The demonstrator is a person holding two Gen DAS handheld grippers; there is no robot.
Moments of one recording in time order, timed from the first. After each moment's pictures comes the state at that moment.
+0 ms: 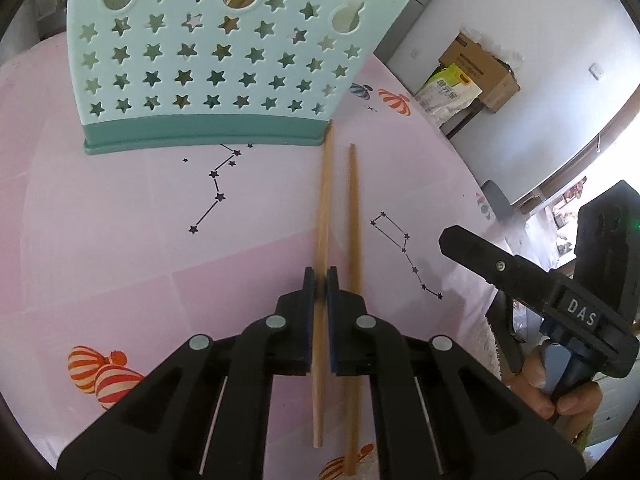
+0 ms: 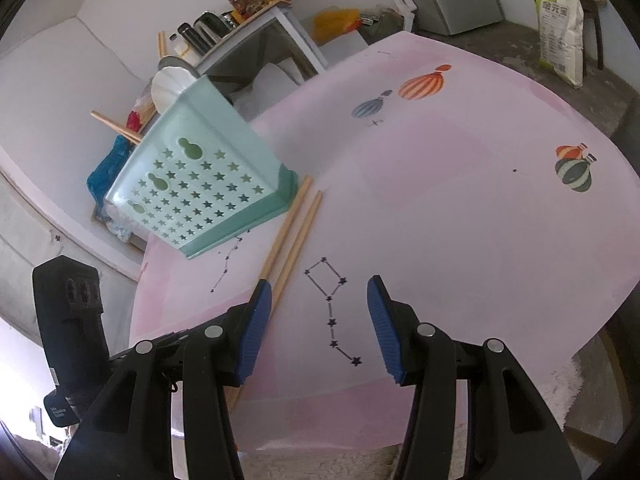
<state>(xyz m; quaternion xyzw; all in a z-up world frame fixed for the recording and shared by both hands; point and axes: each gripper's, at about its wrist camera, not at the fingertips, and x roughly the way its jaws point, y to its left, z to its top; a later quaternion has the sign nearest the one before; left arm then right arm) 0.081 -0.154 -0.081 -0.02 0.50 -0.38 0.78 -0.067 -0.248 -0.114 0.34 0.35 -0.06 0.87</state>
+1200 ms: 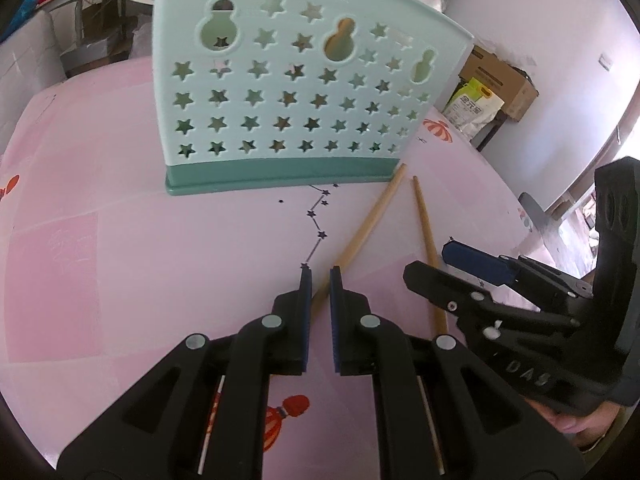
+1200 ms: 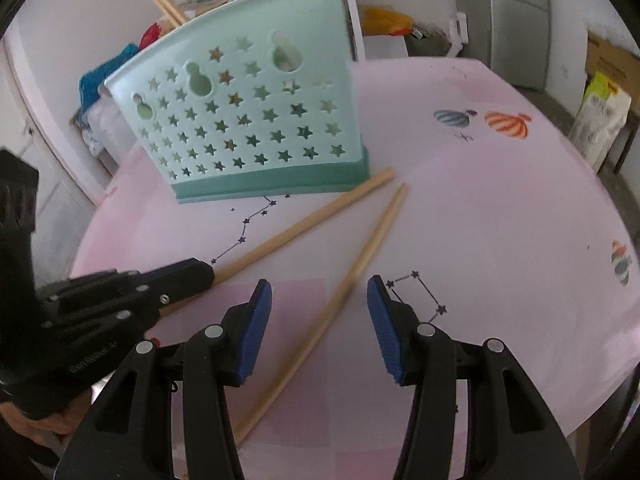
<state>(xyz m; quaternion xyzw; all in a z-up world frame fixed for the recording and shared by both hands) 0.107 -0.089 -0.075 0.01 0.45 -0.34 0.83 -0.004 -0.164 -0.113 0.15 0.40 -0.07 0.90</state>
